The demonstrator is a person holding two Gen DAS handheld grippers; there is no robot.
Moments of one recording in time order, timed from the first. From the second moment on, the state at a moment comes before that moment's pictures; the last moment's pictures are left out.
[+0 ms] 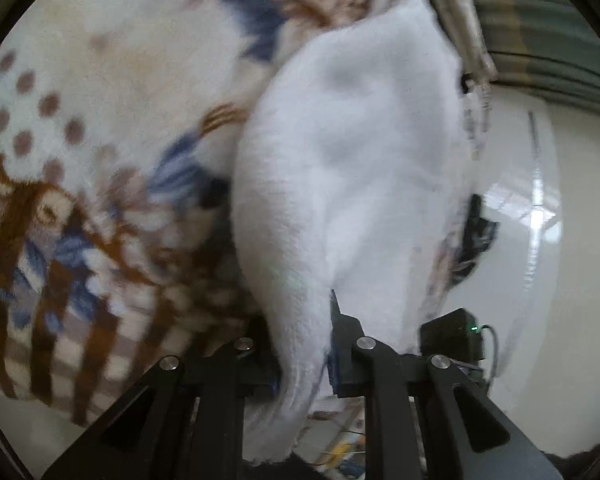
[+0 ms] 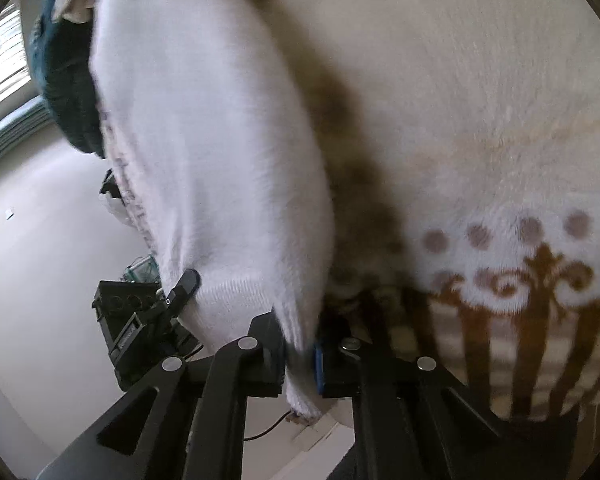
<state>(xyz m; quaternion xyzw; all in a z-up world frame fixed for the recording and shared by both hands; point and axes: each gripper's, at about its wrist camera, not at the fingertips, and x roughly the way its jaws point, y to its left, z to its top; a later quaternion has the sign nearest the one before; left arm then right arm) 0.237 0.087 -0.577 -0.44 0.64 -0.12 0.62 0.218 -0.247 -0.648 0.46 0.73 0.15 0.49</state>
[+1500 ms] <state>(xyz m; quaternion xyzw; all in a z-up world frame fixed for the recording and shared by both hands) 0.597 0.057 -0.536 -0.19 0.59 -0.15 0.77 0.577 -0.280 -0.553 0.24 0.62 0.06 0.74</state>
